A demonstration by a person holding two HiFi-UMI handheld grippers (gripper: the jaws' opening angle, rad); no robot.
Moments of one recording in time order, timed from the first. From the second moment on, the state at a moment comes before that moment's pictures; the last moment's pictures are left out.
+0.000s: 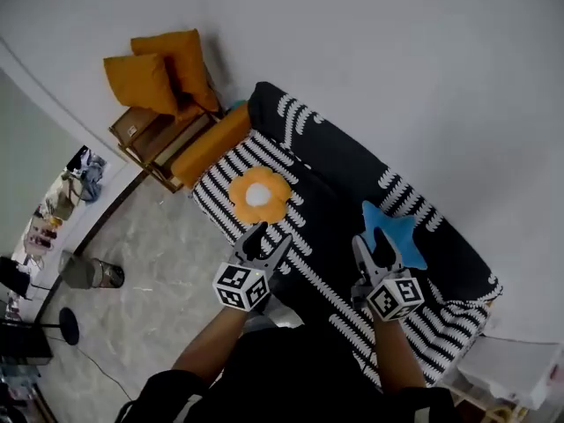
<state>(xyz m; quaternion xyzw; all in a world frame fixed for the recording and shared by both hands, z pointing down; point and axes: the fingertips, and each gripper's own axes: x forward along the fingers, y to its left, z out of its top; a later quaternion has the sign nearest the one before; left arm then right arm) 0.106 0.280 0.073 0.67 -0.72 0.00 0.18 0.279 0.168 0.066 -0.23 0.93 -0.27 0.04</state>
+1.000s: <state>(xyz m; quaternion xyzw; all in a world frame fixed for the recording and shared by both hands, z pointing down) -0.229 0.475 0.058 0.62 -0.77 -0.02 0.16 -0.059 0.327 0.061 -0.20 0.96 -0.20 -0.05</state>
